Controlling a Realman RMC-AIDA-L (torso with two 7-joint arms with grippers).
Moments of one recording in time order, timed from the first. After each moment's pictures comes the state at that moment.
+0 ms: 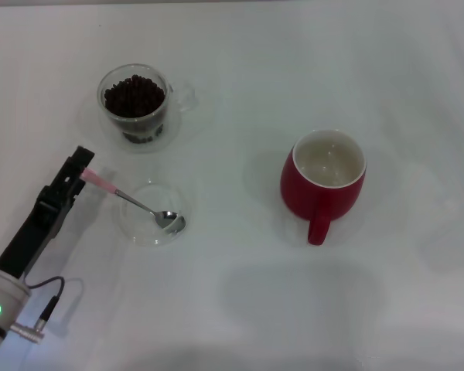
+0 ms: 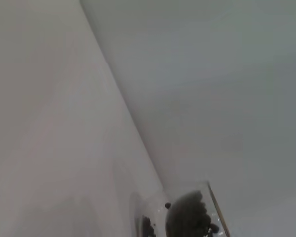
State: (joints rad) left arm -0.35 -2.09 0.63 -0.30 1.18 1.39 -1.28; right arm 0.15 1.85 -1.20 -0.14 -0.48 -1.62 0.45
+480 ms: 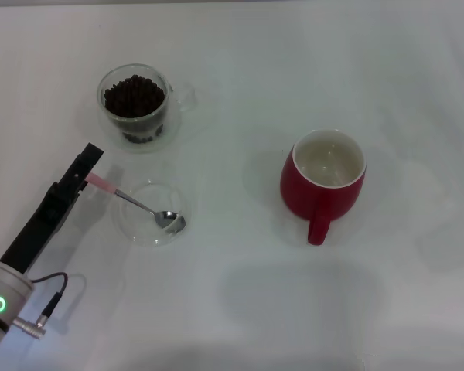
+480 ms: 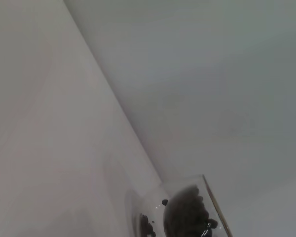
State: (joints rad) left arm -0.37 -2.09 0.63 -0.28 1.20 1.37 -1.24; right arm 0.15 1.85 -1.19 -0.14 -0.48 -1.62 0.44
